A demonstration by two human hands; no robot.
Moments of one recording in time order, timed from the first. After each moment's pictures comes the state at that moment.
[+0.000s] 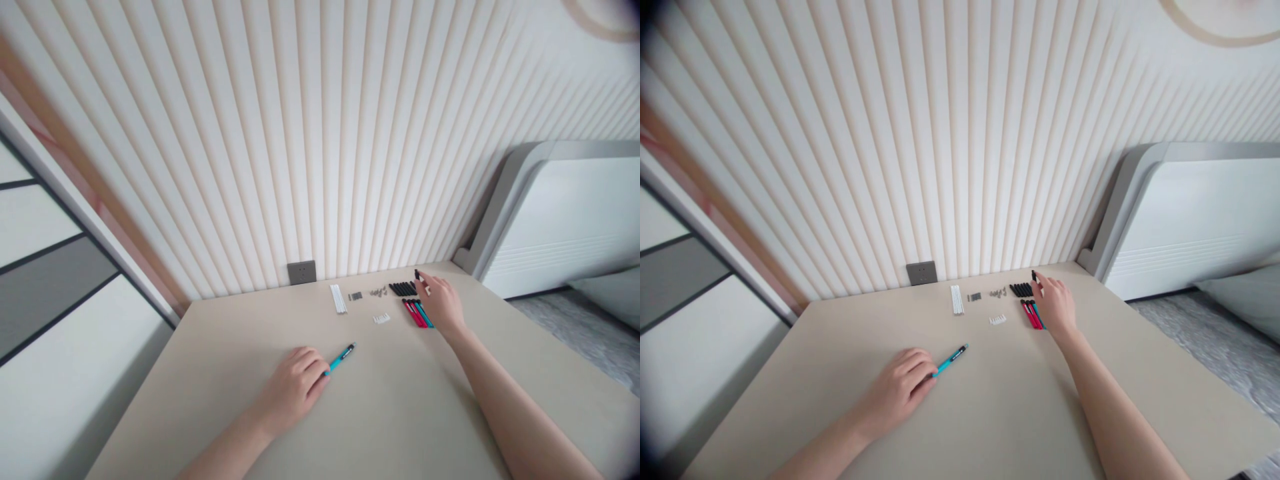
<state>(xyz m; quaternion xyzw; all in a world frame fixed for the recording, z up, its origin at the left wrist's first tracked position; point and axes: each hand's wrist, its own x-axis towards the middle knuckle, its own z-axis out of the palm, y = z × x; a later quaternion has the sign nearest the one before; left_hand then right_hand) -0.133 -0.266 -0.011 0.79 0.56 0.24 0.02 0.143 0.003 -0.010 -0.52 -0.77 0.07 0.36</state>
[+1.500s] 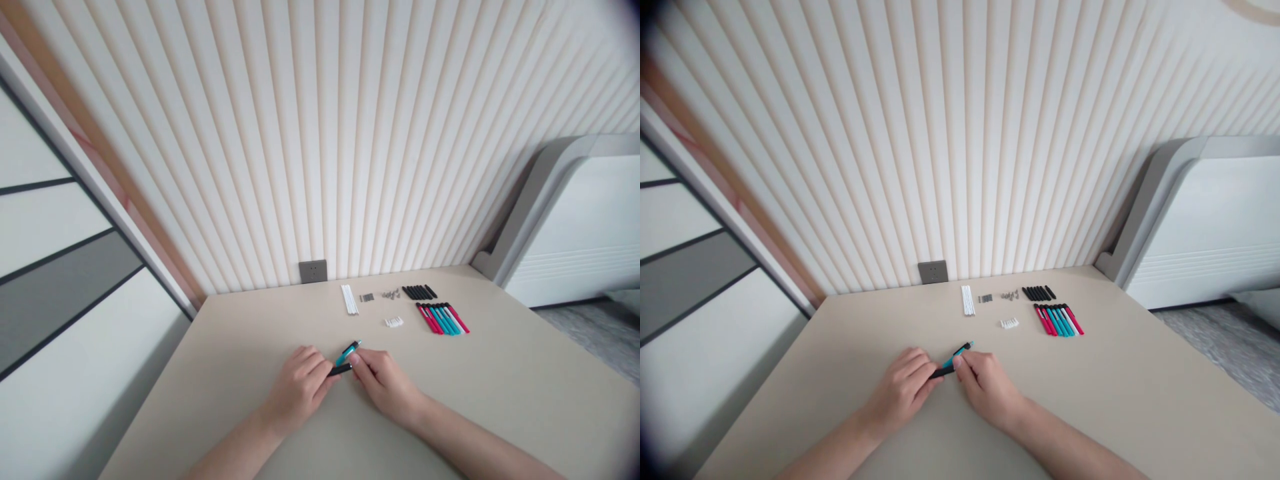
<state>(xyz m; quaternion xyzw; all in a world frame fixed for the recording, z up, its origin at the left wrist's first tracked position) -0.135 -0.269 -0.013 0.78 0.55 0.28 -0.07 0.052 -0.168 -0.012 -0.24 -0.84 0.42 0.24</state>
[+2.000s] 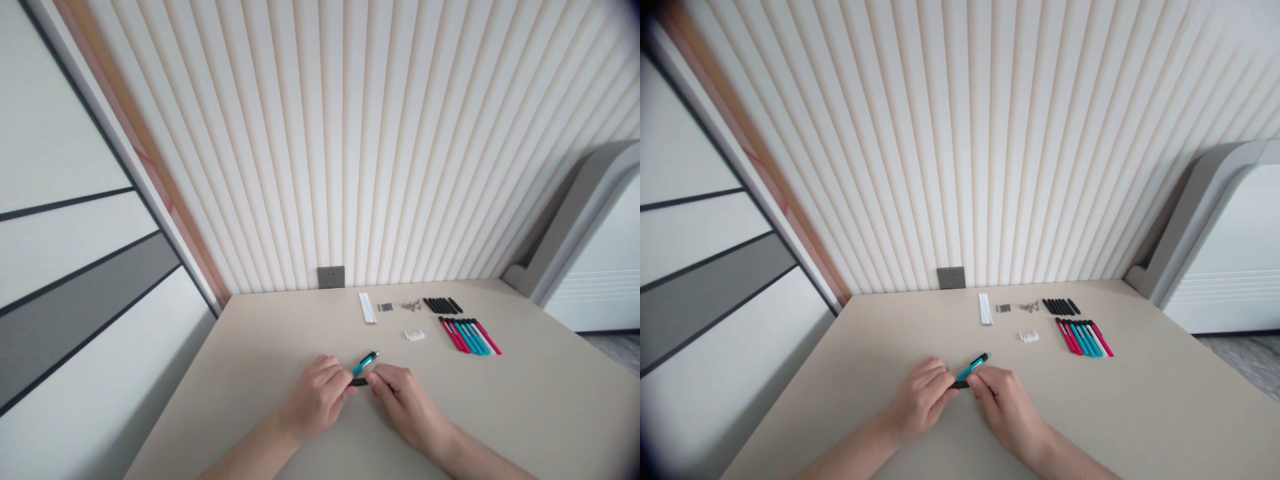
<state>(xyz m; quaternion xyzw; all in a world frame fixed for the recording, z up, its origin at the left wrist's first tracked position) -0.133 -0.272 -0.018 0.79 0.54 0.29 -0.06 0.055 -0.173 -0.015 -0.20 -0.86 0.41 0.24</state>
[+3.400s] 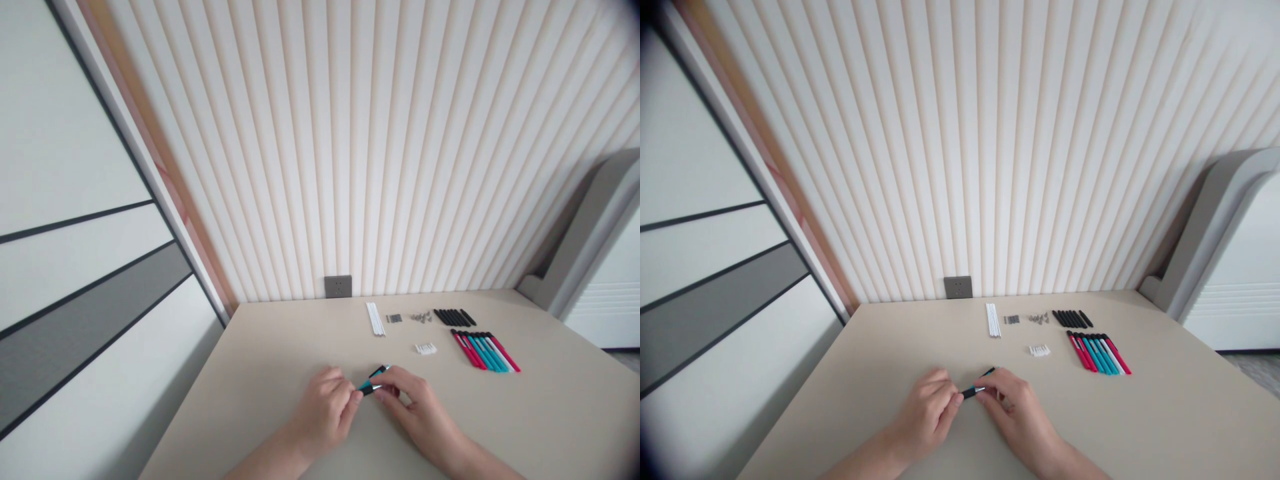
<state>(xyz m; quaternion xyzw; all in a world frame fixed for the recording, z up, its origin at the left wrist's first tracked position) -0.129 -0.272 -0.024 0.75 0.58 0.31 -0.07 0.054 -0.161 -0.023 -0.20 -0.83 0.44 0.26</state>
